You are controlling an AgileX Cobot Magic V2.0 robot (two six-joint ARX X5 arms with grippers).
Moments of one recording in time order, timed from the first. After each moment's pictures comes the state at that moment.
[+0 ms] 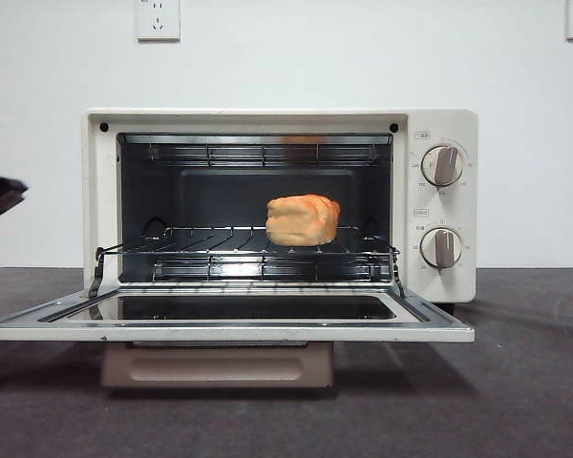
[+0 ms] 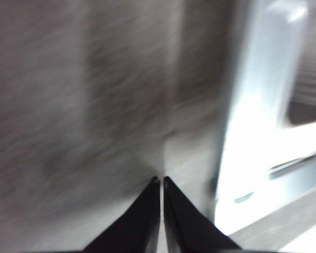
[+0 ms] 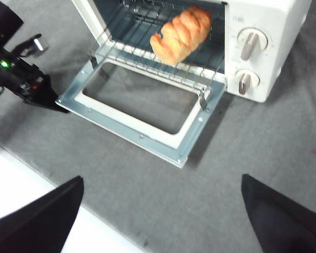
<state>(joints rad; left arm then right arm) -0.12 1.42 0.64 -0.57 0.56 -0.24 0.84 0.63 1.11 -1.12 0.08 0.39</state>
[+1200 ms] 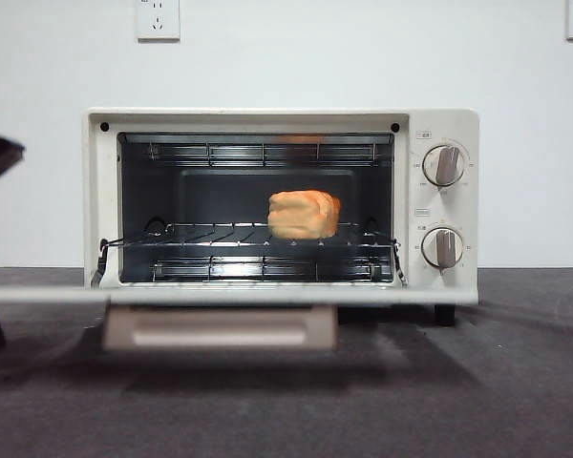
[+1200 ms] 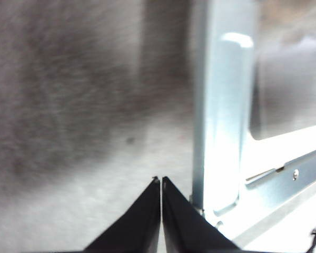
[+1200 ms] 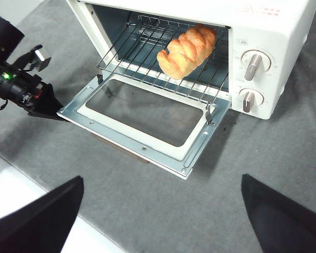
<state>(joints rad) -0.11 1.32 0.64 -0.57 0.65 -0.30 0.84 0.63 1.11 -1.06 0.08 0.39</state>
